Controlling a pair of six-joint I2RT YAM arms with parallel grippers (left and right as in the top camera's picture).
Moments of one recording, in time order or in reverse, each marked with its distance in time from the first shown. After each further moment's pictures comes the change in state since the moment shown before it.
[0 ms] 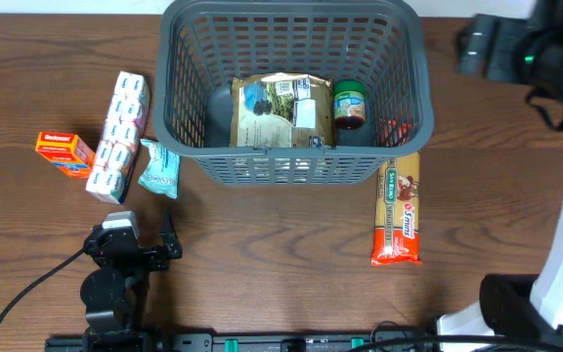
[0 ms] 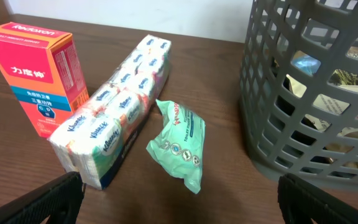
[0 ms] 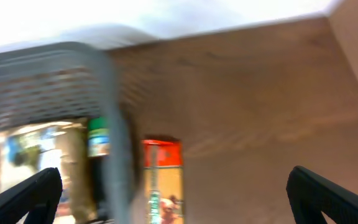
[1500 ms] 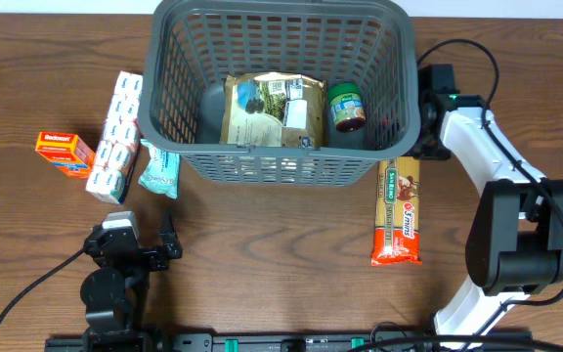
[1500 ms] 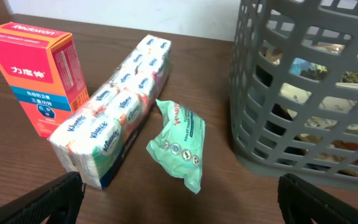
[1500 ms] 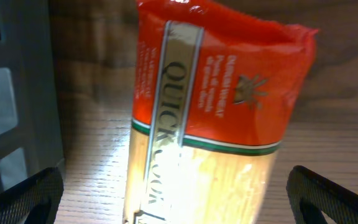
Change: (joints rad) left arm 0.000 0.000 0.000 0.000 0.000 0.000; right arm 0.095 0.186 -1.109 0.729 -0.157 -0.100
